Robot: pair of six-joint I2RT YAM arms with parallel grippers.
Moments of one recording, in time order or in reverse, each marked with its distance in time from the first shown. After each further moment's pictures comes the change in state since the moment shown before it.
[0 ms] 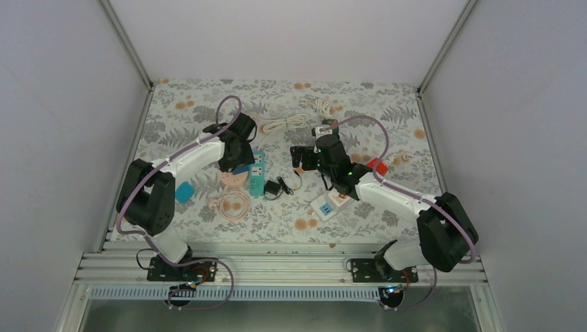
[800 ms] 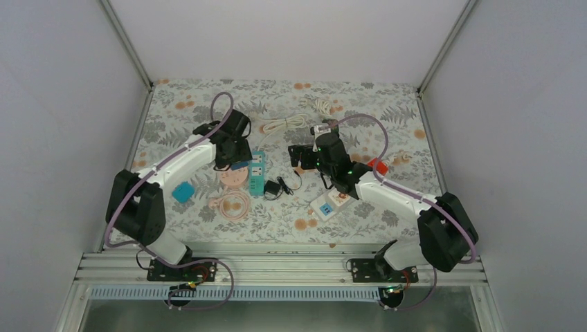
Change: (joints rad) left arm 0.024 -0.111 -0.019 0.005 0.022 0.044; right arm 0.001 0.002 0.023 -0.002 -0.034 -0.008
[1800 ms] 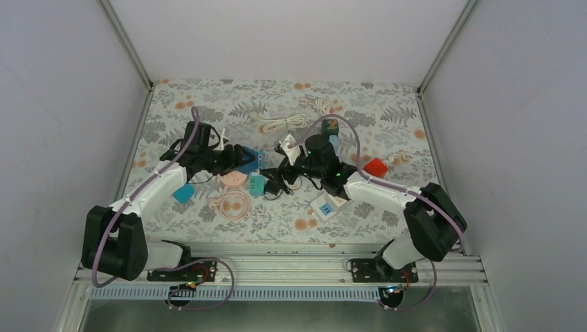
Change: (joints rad) left arm 0.216 -0.264 -0.383 0.430 0.852 0.126; right arm 0.074 0.118 0.018 0.213 -0.554 -0.532
